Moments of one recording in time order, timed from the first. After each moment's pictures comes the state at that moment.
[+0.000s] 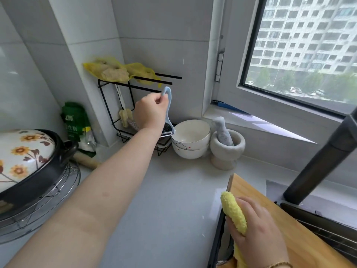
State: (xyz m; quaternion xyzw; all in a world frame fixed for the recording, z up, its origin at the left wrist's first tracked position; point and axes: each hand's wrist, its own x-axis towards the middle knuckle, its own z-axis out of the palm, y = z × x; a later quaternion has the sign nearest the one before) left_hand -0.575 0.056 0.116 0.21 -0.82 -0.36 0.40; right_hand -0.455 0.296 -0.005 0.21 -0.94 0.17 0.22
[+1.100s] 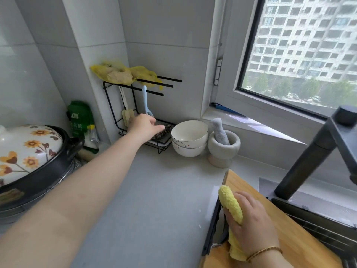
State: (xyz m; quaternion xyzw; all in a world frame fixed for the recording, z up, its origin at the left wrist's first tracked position) left_hand -0.537 0.025 0.104 0.18 -0.93 -0.31 0.10; right_hand -0.445 0.304 0.003 0.19 -0.95 0.20 0.16
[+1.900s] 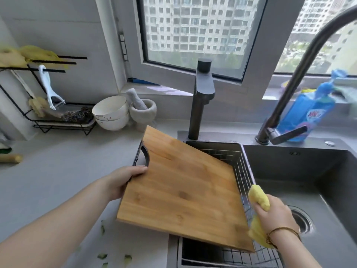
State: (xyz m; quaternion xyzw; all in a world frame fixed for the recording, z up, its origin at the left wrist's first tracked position) left_hand -0.389 0.190 0.030 0.17 -0.68 -0.64 -0.33; right_hand -0.292 0.514 -0.023 -0.27 -0.93 0.24 -0.01
